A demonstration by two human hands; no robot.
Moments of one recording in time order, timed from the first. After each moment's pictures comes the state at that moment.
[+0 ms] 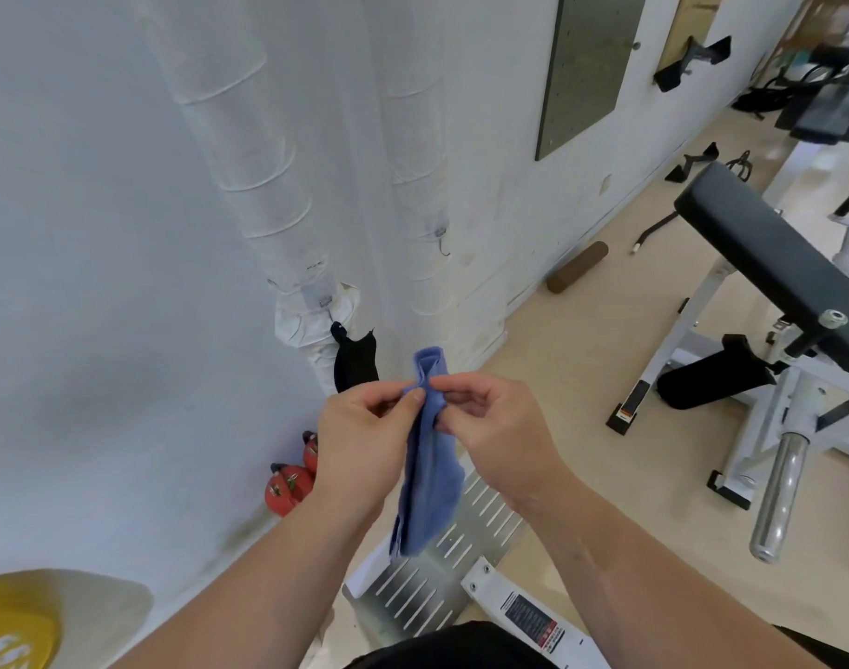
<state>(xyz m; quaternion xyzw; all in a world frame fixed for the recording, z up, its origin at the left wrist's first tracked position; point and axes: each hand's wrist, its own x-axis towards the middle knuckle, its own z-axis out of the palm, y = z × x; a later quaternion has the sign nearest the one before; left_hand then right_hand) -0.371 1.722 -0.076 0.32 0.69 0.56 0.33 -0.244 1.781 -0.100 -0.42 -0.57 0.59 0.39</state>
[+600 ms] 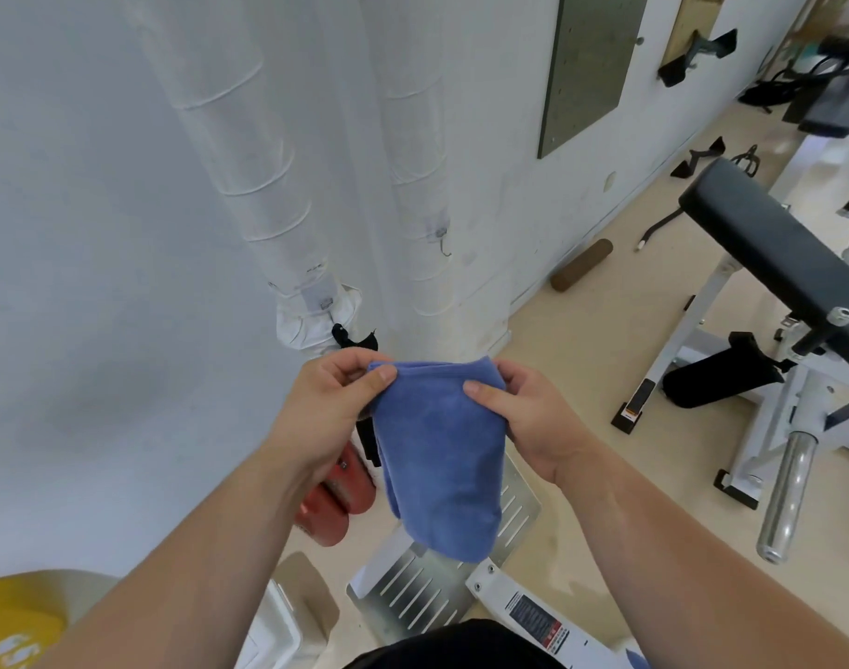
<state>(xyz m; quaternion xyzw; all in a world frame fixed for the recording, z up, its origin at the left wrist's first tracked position) -0.420 1.741 -0.066 0.38 0.62 0.54 0.43 -0.215 1.826 -0.116 -0.36 -0.49 0.73 0.32</state>
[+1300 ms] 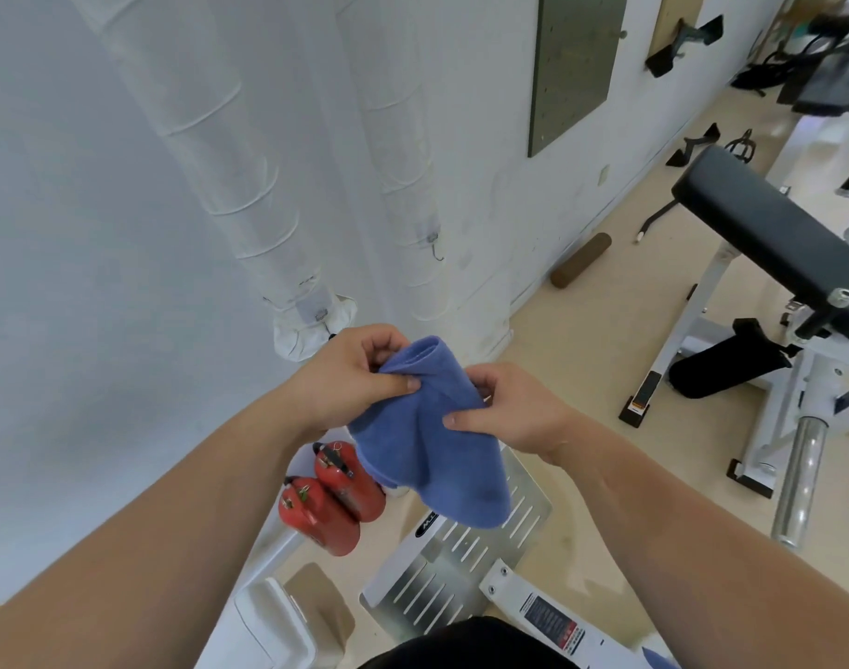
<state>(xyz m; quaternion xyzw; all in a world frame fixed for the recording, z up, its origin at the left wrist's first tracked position) -0.427 1.780 -0.036 0.58 0.64 0.30 0.40 -0.214 1.842 -0.107 -0.37 -0.70 0.58 0.20</state>
